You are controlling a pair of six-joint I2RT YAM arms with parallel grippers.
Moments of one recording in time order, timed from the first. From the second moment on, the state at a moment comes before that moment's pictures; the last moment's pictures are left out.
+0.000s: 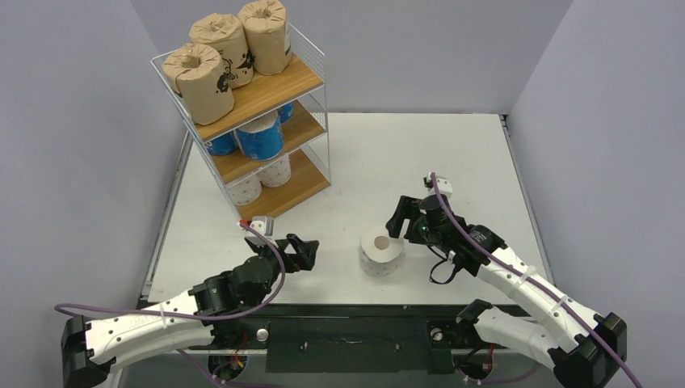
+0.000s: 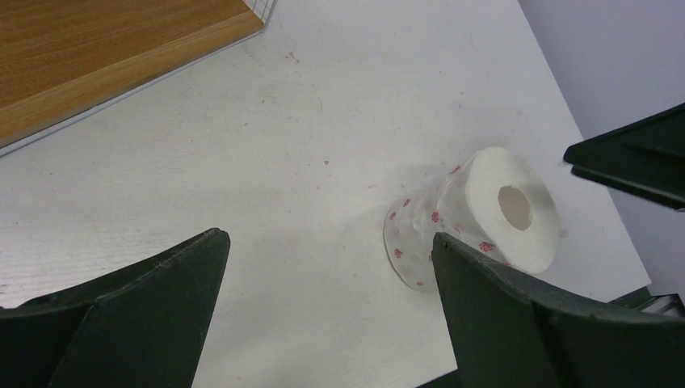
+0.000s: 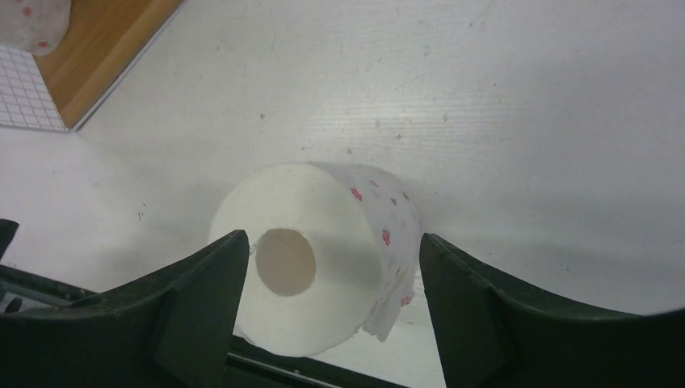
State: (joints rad) left arm -1.16 0.57 0.34 -0.09 -0.73 -0.73; right arm 0.67 0.94 0.79 -0.55 0.20 0.69
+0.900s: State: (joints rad) left arm -1.16 0.42 0.29 -0.08 -0.72 -0.72; right arm 0.66 0.97 0.66 -0.51 0.02 0.68
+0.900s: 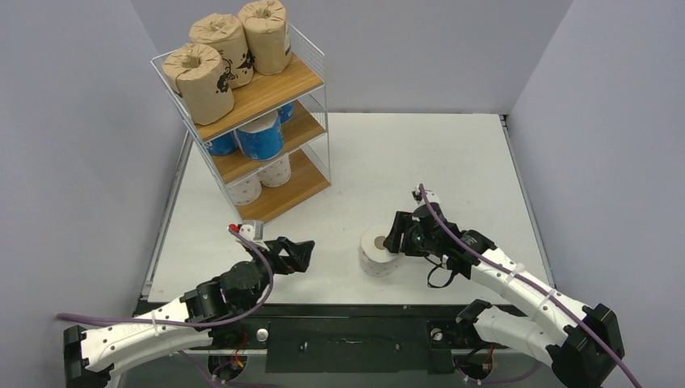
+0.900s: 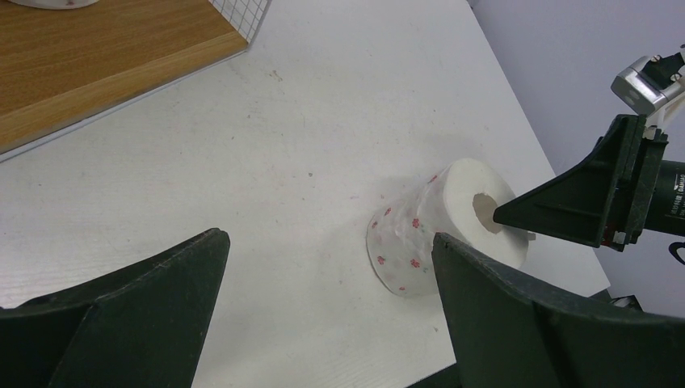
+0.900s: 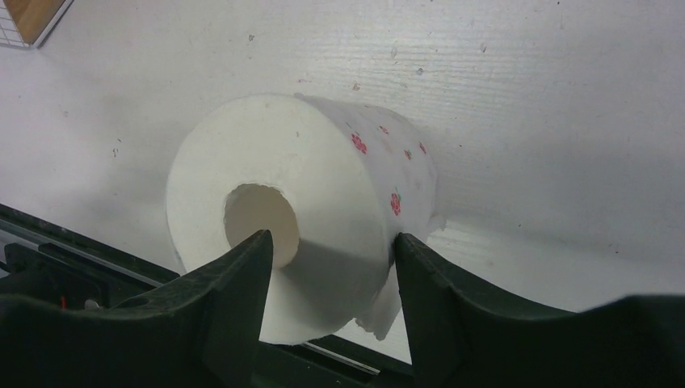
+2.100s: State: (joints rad) left arm -1.16 0.34 0.43 -0.09 -0.77 -0.41; right arm 0.75 1.30 1.01 -0.41 0.04 0.76
